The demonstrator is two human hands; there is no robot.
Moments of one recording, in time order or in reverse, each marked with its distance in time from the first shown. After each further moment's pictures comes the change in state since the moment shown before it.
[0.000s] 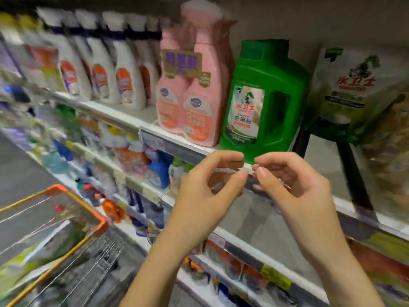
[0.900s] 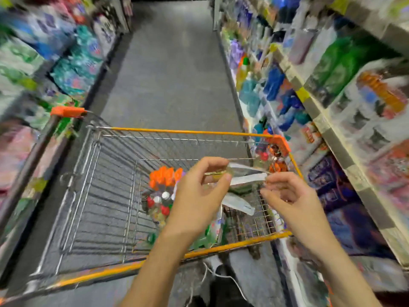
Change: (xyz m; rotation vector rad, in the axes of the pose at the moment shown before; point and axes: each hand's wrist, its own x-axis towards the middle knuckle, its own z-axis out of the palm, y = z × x) left_hand -0.211 -0.115 -0.469 0.205 0.984 -0.443; right_hand -0.046 0.098 0.555 0.106 -0.957 0.283
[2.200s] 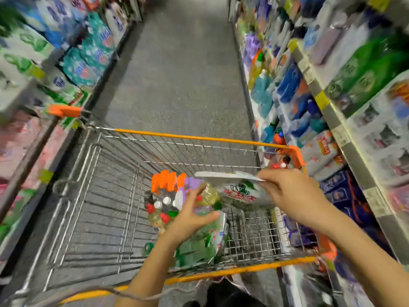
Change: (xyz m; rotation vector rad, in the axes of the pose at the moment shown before) left_hand 0.051 -0.137 -0.016 0.028 -0.150 -0.393; right_hand 0.104 -0.011 0.000 -1.017 -0.430 -0.241
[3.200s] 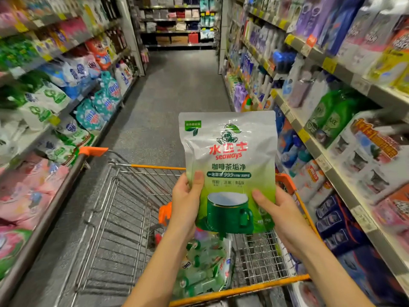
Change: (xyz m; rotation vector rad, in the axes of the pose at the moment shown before) left_hand -0.032 0.114 -0.023 -0.513 0.335 0.317; right_hand -0.036 -0.058 0.001 1.350 0.262 0.087
